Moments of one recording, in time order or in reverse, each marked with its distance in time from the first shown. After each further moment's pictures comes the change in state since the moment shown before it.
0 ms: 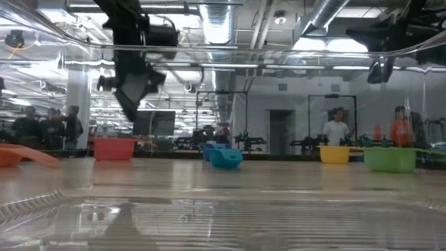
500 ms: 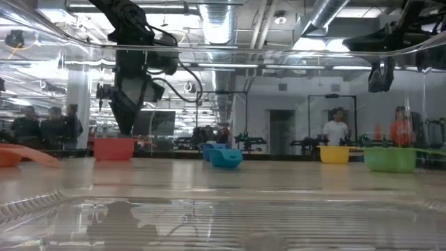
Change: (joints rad) left arm 0.054 0.064 0.000 -0.016 0.154 -0.004; right arm 0.000 0.000 0.000 -0.107 -0.006 0.001
